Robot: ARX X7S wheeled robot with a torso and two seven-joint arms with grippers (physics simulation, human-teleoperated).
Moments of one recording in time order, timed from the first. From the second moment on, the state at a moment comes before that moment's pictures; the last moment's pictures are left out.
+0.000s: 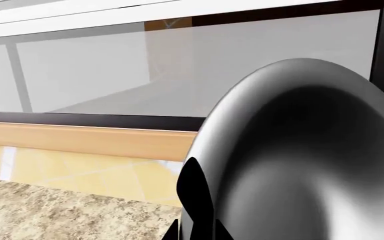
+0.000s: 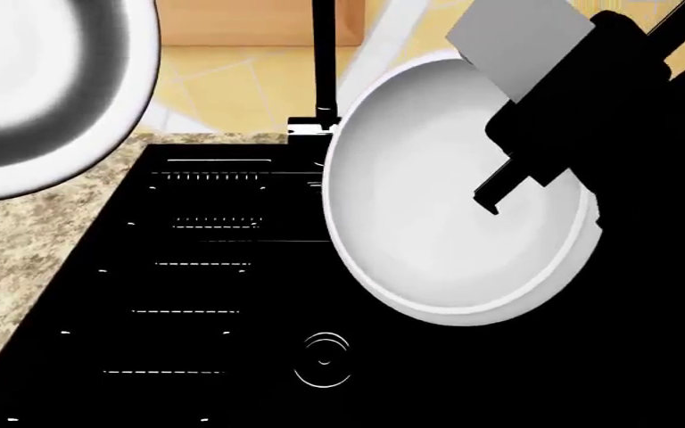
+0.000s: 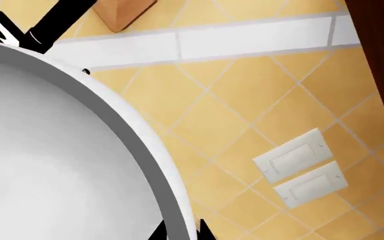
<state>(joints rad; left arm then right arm) -1.88 -1.31 0.70 0.36 -2.21 -1.01 -1.26 2.06 0.66 -1.29 -0.27 2.00 1.38 1.27</state>
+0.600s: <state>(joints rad) -1.87 -1.32 0.69 0.37 -2.21 -1.01 -1.26 2.00 0.62 -1.28 -0.28 1.94 1.31 1.20</state>
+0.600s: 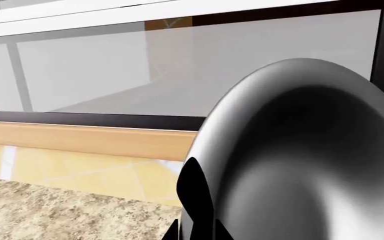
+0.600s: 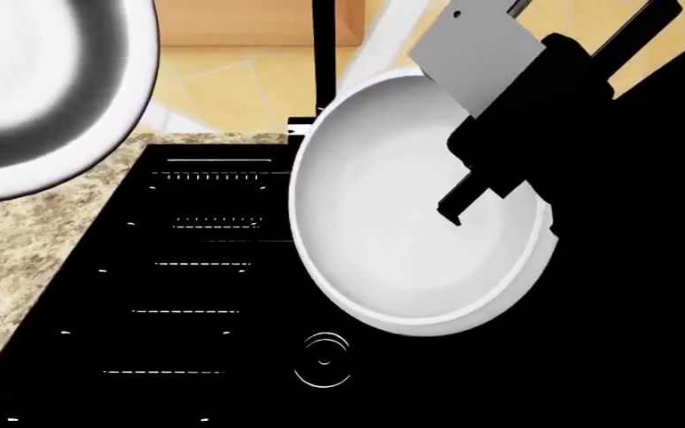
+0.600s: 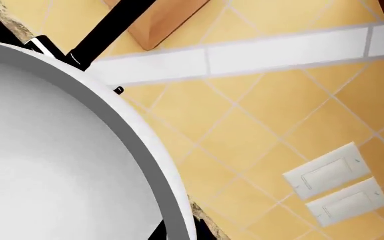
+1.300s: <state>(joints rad) -1.86 -1.32 0.68 0.36 -2.21 -1.02 -1.26 1.93 0.61 -1.25 -0.29 1.88 1.22 1.13</state>
